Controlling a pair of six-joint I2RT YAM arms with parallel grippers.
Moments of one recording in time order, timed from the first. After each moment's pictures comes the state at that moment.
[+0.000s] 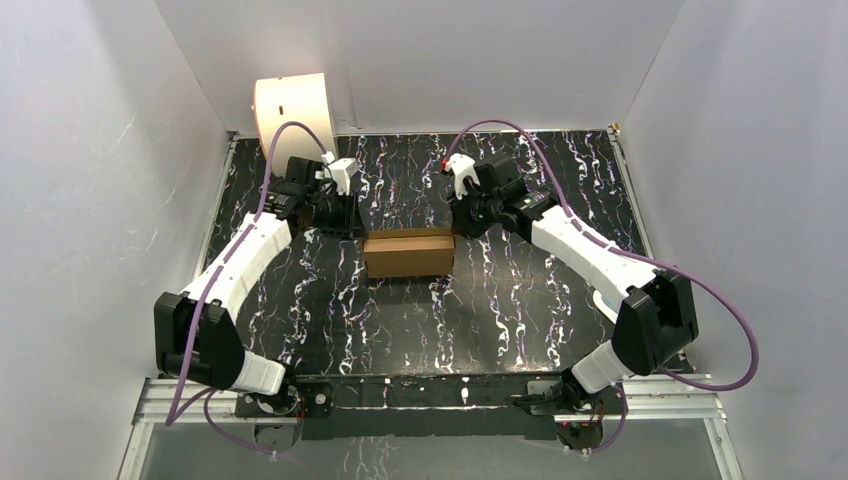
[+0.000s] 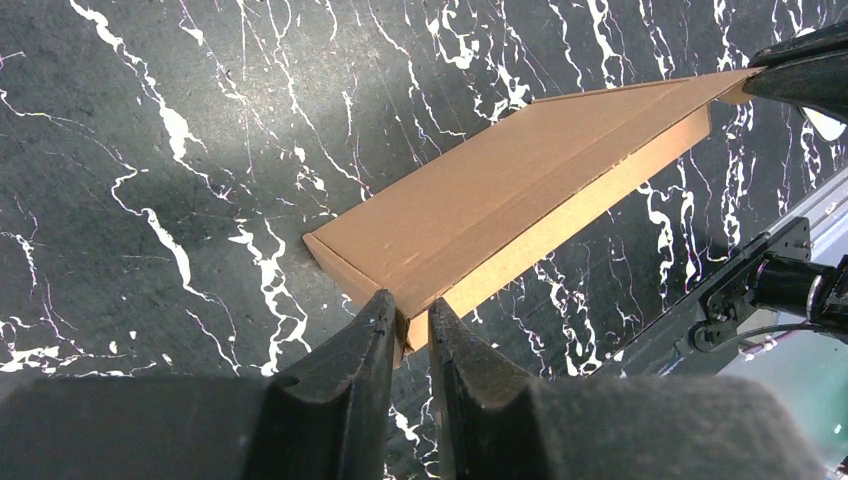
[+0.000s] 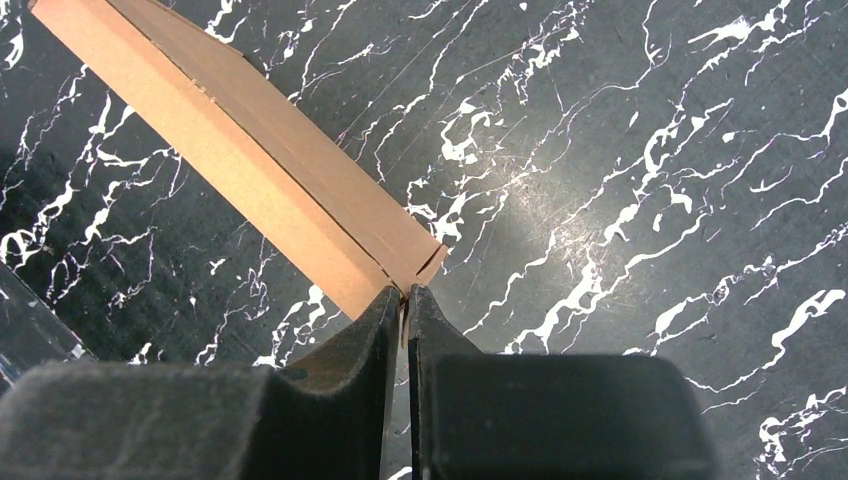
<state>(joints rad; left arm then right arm) -0.28 1.42 1.17 -0.66 0.44 -0.13 0.62 1.50 1.26 -0.54 -0.25 -0.07</state>
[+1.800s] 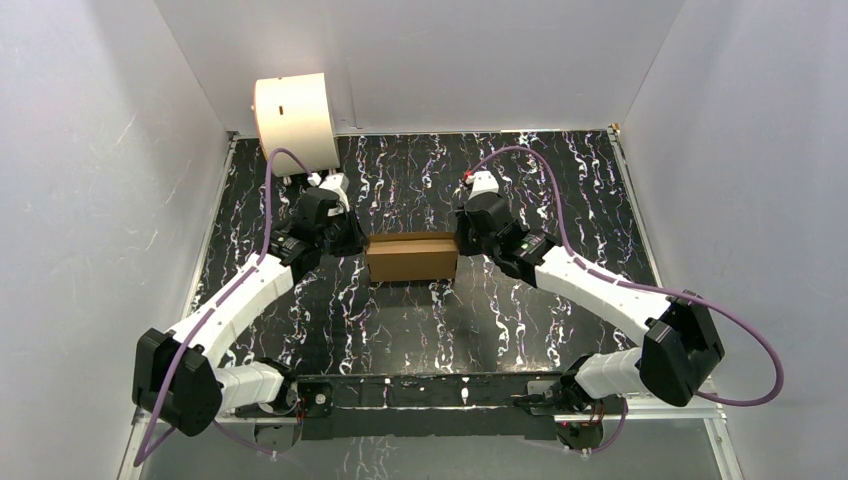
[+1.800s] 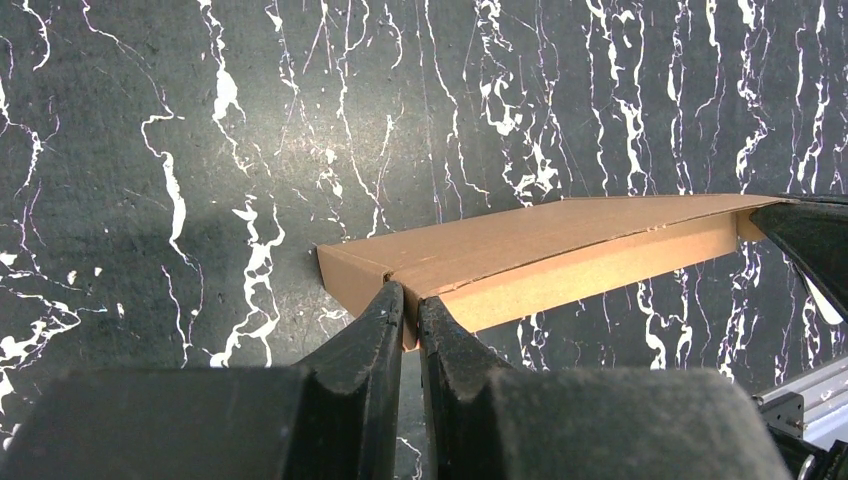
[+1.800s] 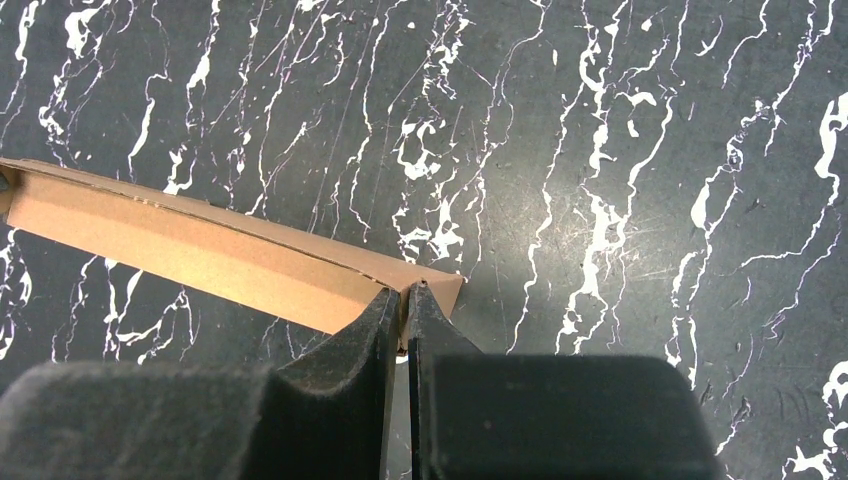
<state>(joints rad) -0.46 1.21 0.92 -0.42 0.03 -0.51 0.79 1.33 0.99 -0.29 0.23 0.42</state>
